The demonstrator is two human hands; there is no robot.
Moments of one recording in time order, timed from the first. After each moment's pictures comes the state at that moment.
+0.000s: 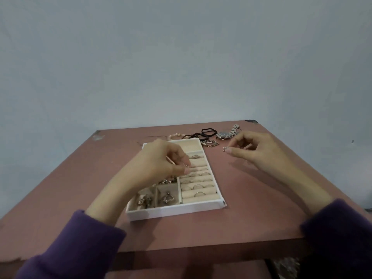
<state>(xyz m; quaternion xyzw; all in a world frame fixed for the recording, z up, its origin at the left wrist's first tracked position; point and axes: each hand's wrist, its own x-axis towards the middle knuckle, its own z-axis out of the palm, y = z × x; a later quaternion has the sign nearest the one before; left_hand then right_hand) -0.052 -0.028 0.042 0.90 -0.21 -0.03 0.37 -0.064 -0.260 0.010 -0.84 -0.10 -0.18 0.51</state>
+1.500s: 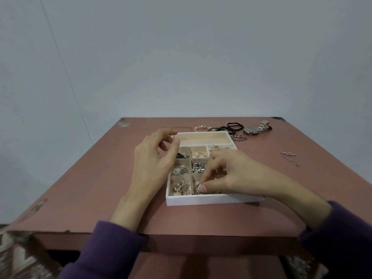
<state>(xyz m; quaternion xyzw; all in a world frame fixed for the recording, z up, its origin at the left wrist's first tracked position) -0.045 0.030 -0.013 0.82 -0.14 0.32 0.45 -0.080 -0.147 0.017 -0.91 -0.25 0.01 0.32</state>
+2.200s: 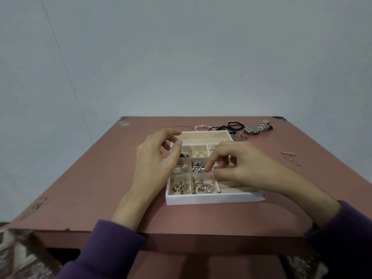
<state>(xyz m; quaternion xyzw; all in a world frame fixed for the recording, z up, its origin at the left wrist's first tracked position) -0.050 0.026 -0.010 0.83 -0.15 0.32 0.44 -0.075 -0.164 0.019 -0.90 -0.25 -0.06 0.34</state>
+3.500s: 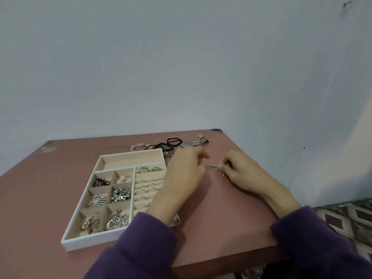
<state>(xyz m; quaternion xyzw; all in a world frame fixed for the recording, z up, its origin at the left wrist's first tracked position) -0.030 -0.165 0.003 0.89 -0.25 0.14 0.35 -0.050 -0.329 -0.015 -0.97 -0.05 -0.17 0.18</state>
